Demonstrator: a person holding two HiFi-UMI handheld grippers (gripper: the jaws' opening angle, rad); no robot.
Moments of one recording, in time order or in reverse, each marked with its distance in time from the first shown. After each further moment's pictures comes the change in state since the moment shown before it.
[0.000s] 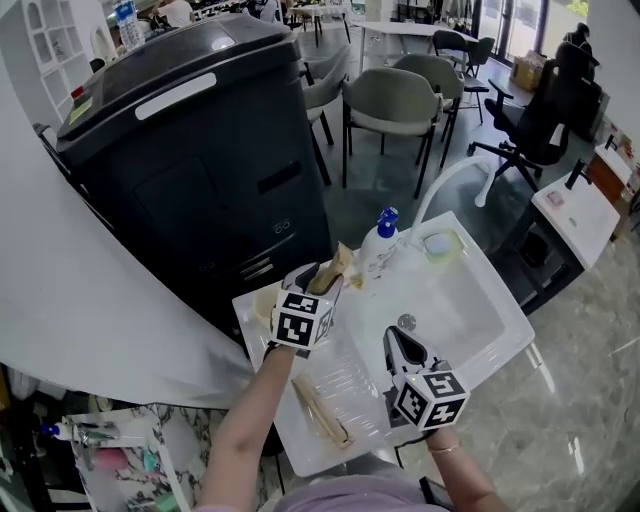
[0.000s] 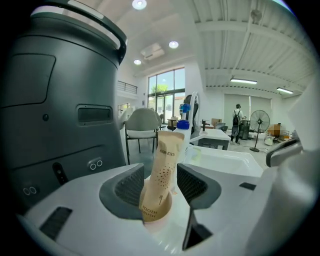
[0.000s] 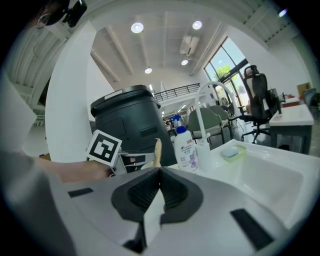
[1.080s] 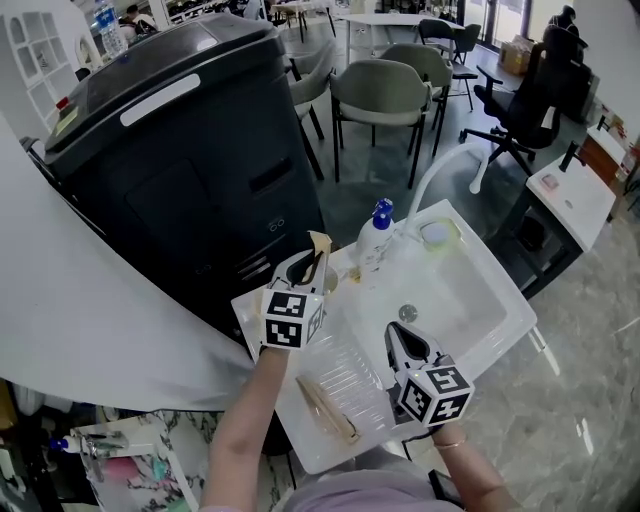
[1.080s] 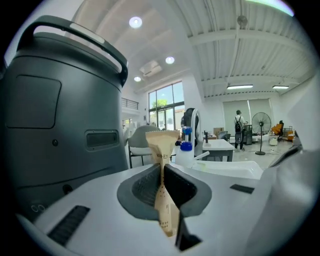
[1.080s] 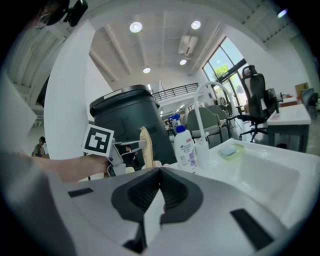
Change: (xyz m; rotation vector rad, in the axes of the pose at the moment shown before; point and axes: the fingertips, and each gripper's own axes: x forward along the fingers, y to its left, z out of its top) left arm -0.024 0.011 0.045 0.044 -0.182 0.041; right arm -0.006 0.003 -0.002 0.008 0.005 -0.016
